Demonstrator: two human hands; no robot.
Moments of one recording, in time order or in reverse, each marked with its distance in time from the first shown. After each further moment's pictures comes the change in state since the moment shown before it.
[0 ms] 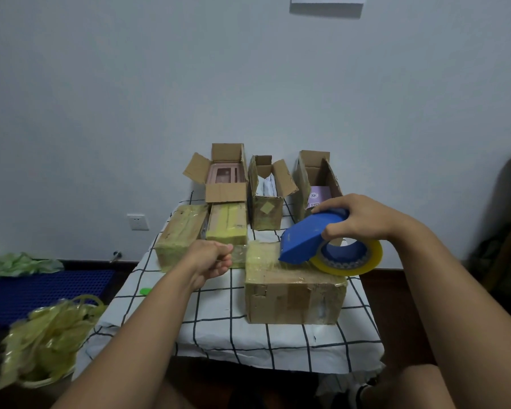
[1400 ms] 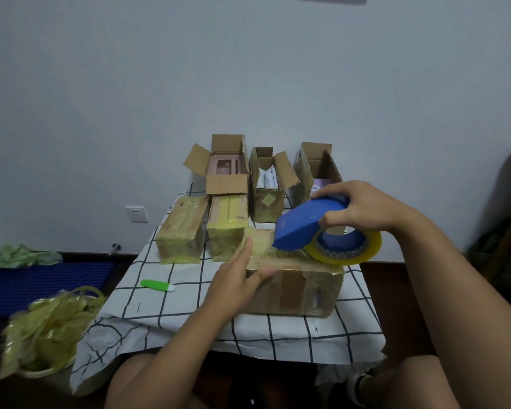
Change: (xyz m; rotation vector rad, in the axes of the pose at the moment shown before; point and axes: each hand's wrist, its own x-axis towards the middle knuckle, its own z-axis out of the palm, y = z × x) left_hand -0.044 -0.051 0.039 0.681 -0.013 0.529; right_hand -0.004 -0.020 0.003 -0.030 0.072 -0.055
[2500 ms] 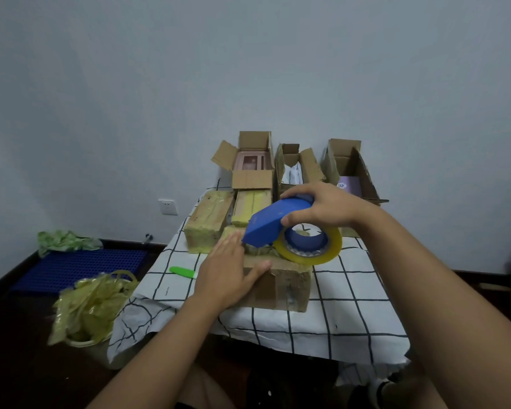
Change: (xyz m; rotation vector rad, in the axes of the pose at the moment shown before) left_hand -0.009 -0.033 -0.030 0.579 0.179 0.059; right_hand 0.054 -0.030 0.052 0.026 -0.124 -0.074
